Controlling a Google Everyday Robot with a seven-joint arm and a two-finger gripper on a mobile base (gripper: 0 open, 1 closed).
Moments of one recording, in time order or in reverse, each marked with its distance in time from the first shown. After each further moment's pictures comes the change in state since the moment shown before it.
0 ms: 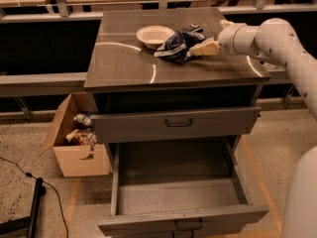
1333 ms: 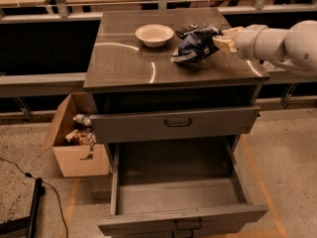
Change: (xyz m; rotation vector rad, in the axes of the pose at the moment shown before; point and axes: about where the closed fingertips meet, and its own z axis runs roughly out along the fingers) arm -0.017 0.022 -0.076 -0.042 -0.067 -0.028
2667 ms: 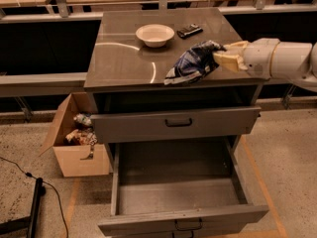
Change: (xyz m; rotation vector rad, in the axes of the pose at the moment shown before) arm -0.013 0.076 -0.070 -0.193 -0.056 0.064
